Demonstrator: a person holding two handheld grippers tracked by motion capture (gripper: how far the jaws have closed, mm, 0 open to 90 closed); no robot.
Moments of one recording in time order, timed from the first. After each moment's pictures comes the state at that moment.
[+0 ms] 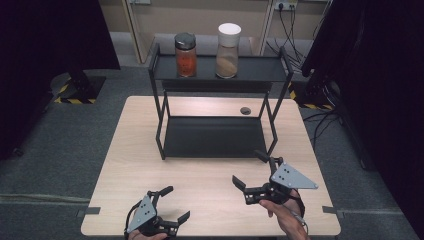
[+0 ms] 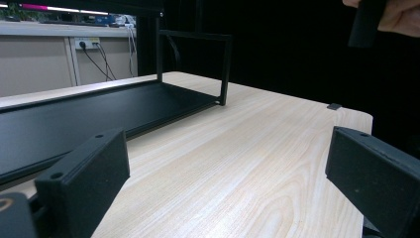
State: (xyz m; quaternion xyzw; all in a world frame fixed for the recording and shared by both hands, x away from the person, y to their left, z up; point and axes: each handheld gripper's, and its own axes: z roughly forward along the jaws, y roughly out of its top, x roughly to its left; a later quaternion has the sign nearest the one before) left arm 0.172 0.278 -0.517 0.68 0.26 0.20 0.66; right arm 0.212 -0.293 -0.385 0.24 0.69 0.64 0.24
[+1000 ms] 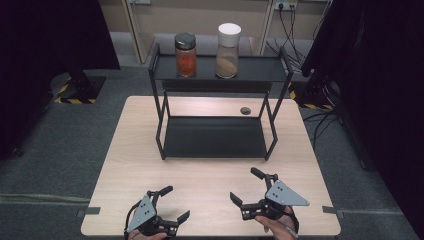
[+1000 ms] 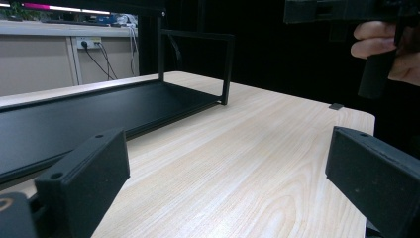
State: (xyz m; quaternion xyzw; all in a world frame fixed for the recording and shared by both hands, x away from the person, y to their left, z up) left arm 0.173 0.278 -0.518 0.68 0.27 0.21 0.66; right arm 0.195 -0.292 -0.432 0.25 0.70 0.63 0.23
